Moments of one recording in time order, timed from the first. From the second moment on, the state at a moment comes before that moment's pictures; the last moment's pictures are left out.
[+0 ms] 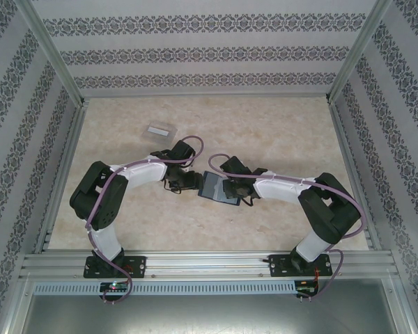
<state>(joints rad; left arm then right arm) -0.54 1.79 1.08 -0.53 0.22 -0.58 0.69 1.63 0.83 -0.35 0.11 0.55</state>
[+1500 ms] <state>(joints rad) -0.04 1.79 1.47 -0.76 0.26 -0.53 0.64 1.29 0.92 -0.48 0.06 0.57</state>
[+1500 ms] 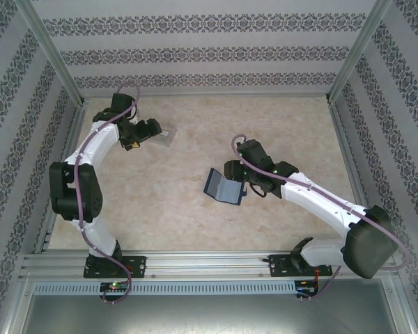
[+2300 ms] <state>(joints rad) -0.04 2.01 1.53 -0.66 0.16 -0.90 0.59 1.38 0.97 -0.49 0.06 0.49</state>
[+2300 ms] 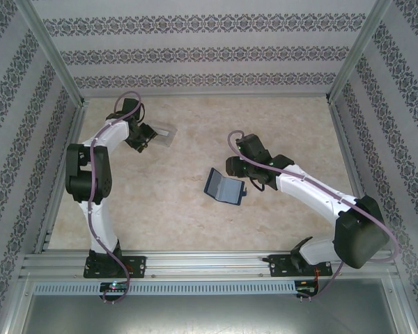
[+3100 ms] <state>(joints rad) -0.04 2.00 1.50 -0.60 0.28 -0.77 0.58 1.42 0.98 -0.50 0.04 0.48</state>
